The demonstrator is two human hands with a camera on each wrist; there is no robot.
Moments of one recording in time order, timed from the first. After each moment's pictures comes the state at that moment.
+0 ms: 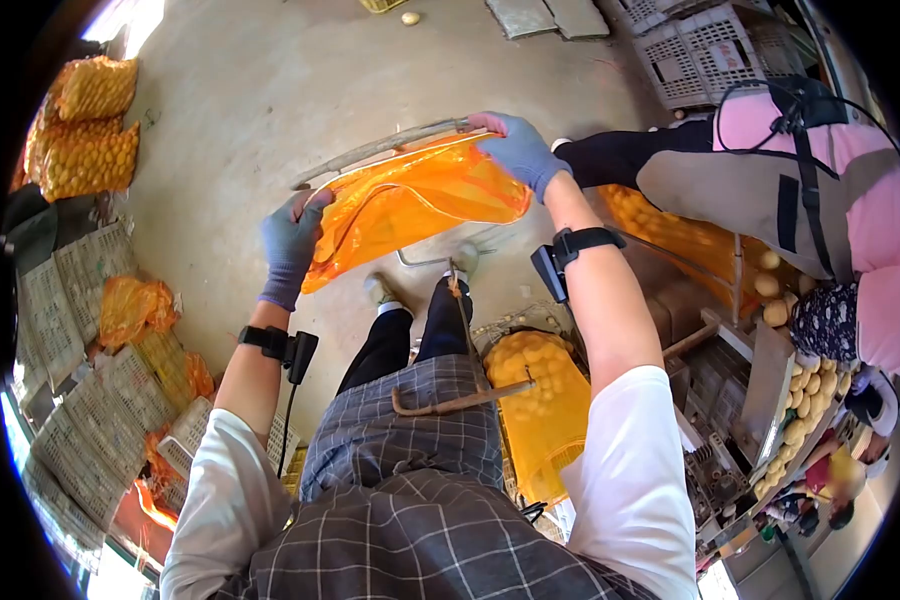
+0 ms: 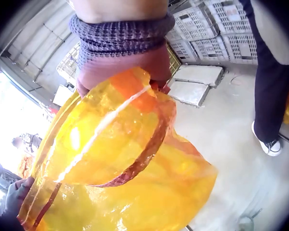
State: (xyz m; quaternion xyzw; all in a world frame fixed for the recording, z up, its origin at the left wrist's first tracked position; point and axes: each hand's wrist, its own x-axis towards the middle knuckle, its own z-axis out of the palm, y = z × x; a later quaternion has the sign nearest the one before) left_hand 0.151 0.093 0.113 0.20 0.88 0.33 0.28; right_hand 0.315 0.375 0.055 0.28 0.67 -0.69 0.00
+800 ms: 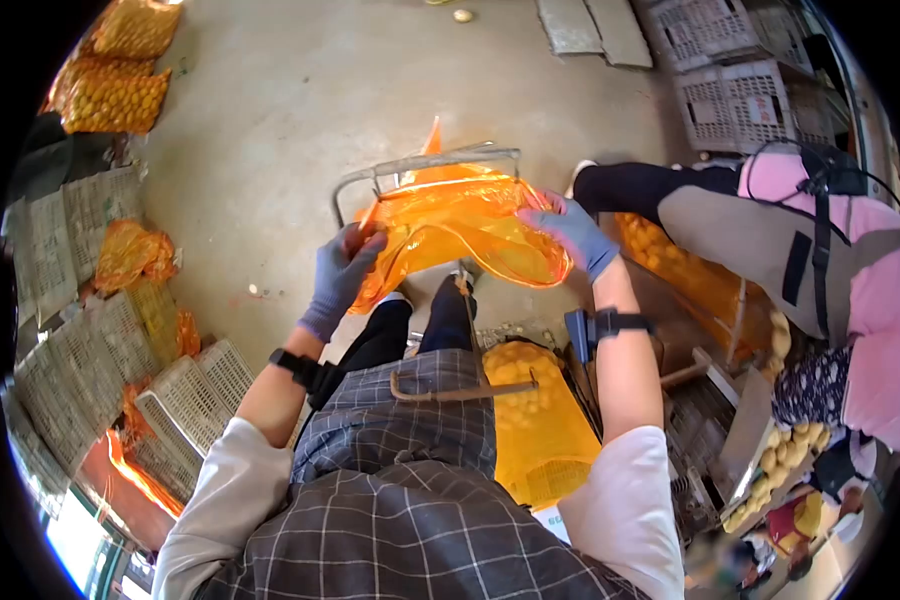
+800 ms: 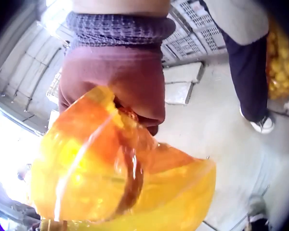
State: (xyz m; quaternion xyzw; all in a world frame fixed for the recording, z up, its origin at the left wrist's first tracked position) left_hand 0.217 0.054 0.108 0.14 0.82 0.44 0.34; right_hand 0.372 0.336 0.095 0.35 0.56 -0.75 0.08
